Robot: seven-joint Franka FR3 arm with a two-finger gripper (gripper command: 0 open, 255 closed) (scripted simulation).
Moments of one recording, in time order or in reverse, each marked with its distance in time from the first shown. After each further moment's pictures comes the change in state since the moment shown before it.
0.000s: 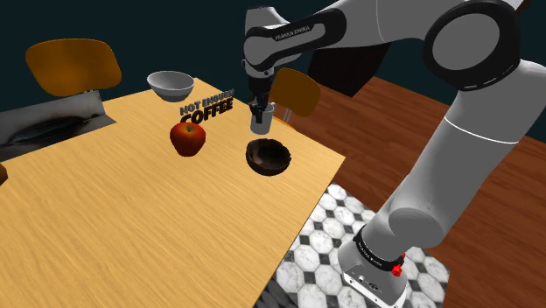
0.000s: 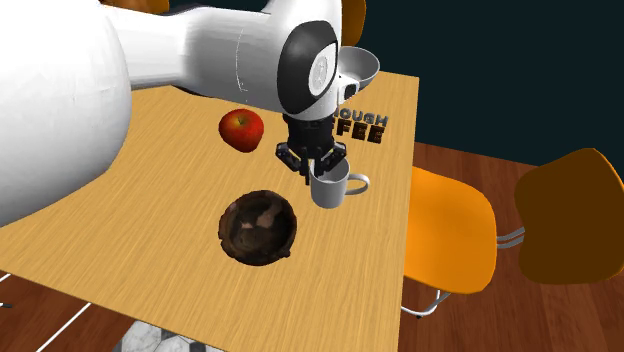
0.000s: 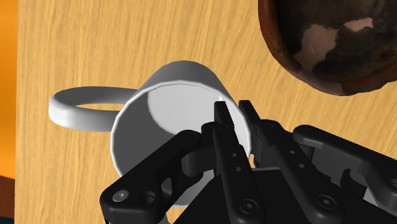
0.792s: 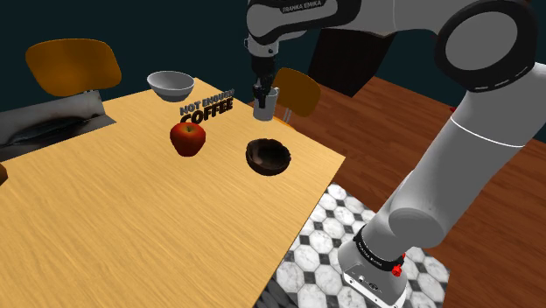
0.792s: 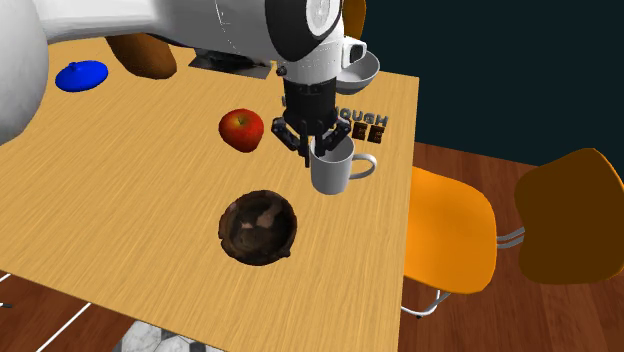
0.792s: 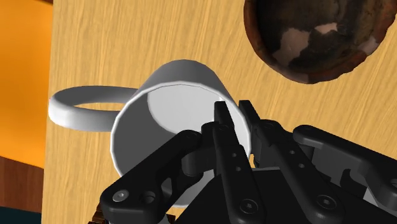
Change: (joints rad) arm 0.001 -0.046 0.001 0.106 0.004 -0.151 -0.013
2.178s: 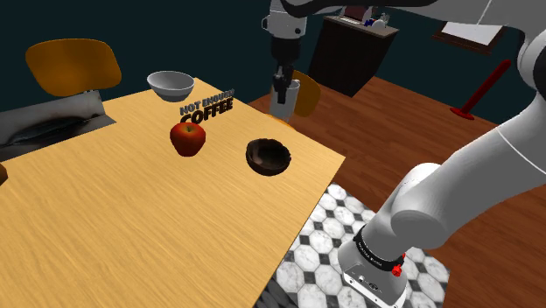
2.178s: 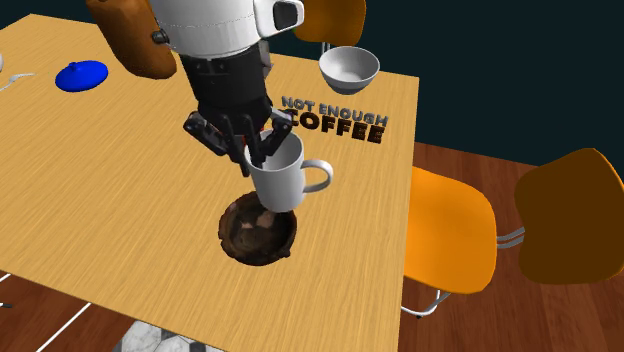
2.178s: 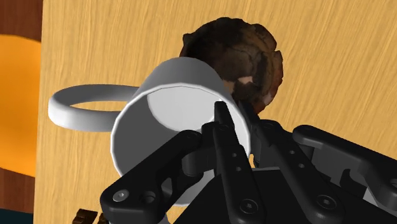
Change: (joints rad) arm 0.045 -0.338 0.048 -0.173 0.026 -0.172 0.071
